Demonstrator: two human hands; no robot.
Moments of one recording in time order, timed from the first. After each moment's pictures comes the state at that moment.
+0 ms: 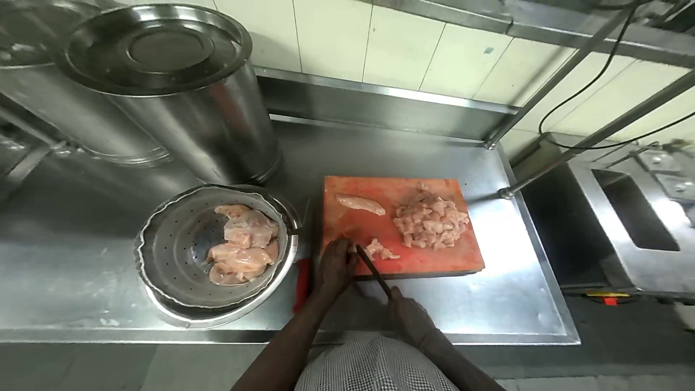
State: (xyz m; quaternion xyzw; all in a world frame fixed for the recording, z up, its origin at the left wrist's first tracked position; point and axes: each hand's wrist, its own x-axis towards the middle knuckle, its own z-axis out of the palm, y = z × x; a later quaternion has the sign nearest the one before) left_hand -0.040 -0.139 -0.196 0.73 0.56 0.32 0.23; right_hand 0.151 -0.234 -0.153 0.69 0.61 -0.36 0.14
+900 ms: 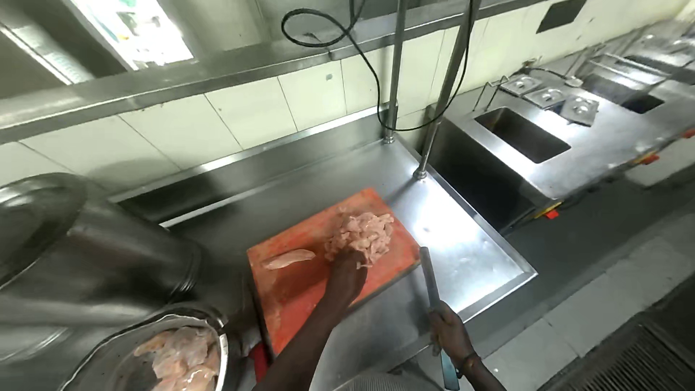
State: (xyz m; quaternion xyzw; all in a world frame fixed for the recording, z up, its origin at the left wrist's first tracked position) left_hand 0.127 -0.101 -0.108 0.87 0.38 0.10 0.28; right_hand 0.290 -0.332 -0.213 0.72 0.16 -0.46 -0.50
